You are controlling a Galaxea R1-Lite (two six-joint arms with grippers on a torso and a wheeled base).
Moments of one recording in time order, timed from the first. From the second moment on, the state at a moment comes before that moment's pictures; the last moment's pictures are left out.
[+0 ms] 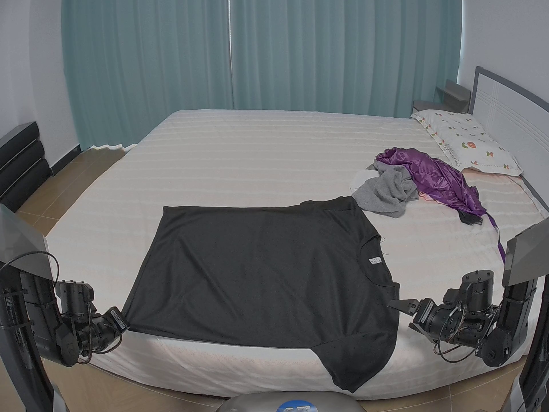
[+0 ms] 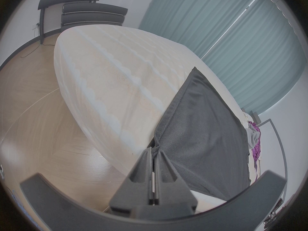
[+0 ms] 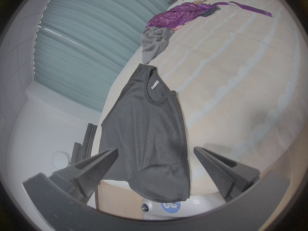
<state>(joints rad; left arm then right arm) 0.13 2.22 -0.14 -1.30 -0.08 -0.65 0.24 2.17 -0.10 -1.46 0.21 0.87</state>
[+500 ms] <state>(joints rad) 0.13 2.22 -0.13 -1.30 -0.07 -0.64 0.24 2.17 -0.10 -1.46 0.20 0.87</state>
